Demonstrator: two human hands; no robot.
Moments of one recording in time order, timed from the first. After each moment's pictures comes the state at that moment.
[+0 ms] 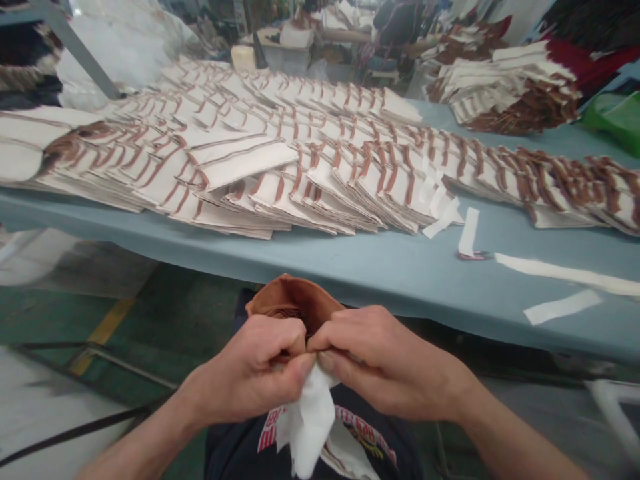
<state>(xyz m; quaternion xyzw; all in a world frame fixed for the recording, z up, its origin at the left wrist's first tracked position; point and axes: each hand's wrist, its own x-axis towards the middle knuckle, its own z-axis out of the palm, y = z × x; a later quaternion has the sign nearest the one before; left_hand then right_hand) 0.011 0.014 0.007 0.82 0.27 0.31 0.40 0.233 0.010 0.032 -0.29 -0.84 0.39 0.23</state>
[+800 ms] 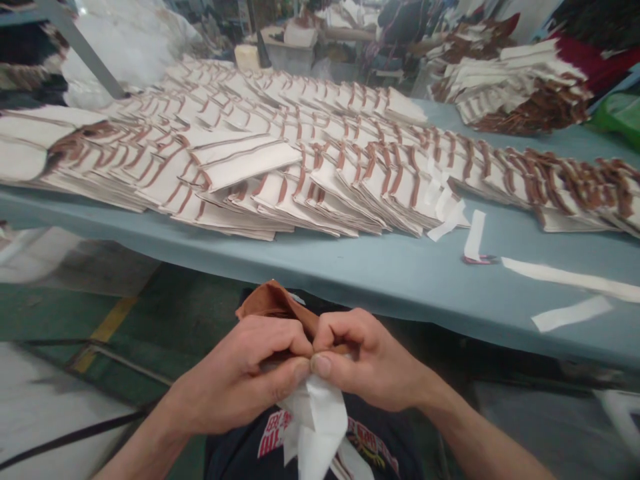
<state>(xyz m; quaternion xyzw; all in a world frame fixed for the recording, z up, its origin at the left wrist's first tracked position) 0.003 0.017 0.024 0.77 0.30 0.25 0.50 0.212 0.009 0.005 -0.29 -0.57 0.68 0.34</state>
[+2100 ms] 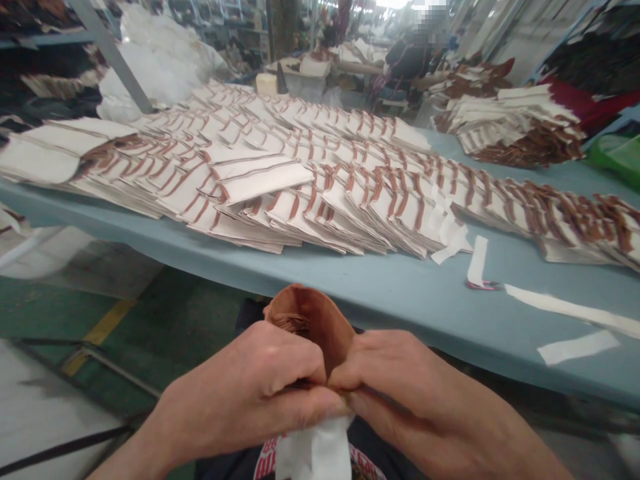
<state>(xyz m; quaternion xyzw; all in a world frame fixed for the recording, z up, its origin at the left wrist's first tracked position) 0.005 0.024 0.048 0.87 0.27 0.21 0.36 0.237 0.012 0.056 -0.27 -0.85 0.38 0.24</state>
